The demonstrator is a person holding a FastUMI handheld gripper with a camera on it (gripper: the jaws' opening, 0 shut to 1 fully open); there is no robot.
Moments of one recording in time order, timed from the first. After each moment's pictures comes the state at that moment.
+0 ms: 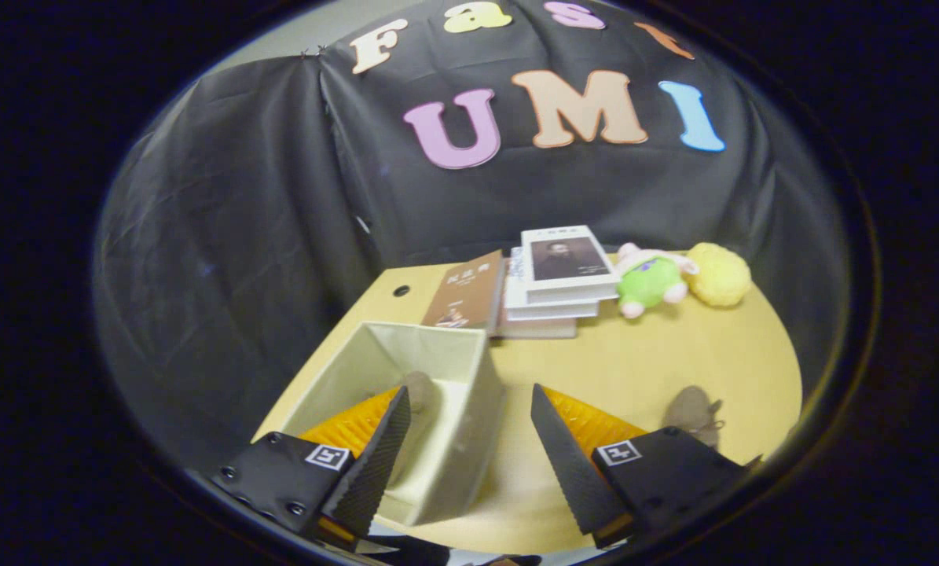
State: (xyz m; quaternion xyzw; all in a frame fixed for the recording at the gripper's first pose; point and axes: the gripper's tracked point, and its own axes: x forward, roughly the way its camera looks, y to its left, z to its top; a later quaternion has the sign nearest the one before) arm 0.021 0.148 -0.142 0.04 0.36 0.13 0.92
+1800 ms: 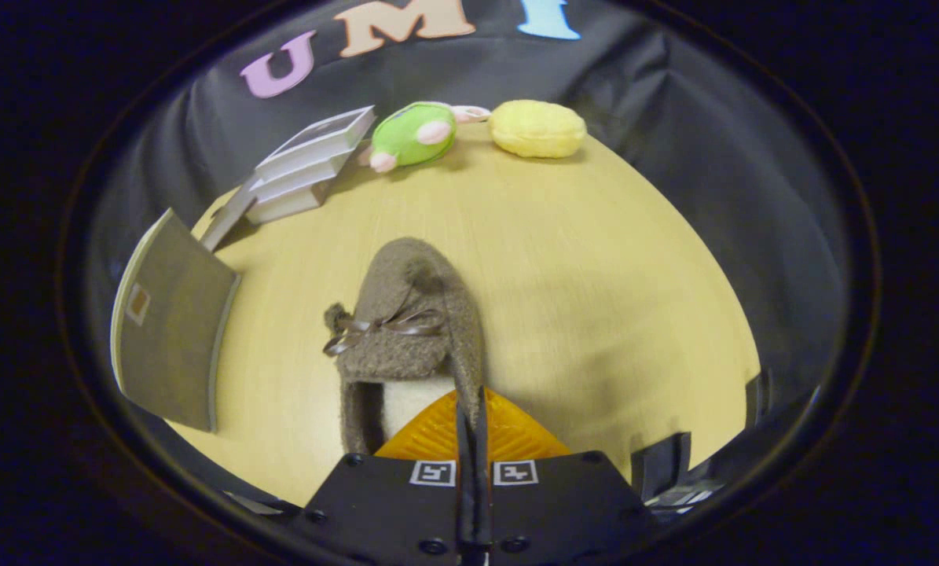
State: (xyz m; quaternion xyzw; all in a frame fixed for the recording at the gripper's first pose) arm -0.032 -0.127 -0.328 0.03 0.54 -0.05 0.84
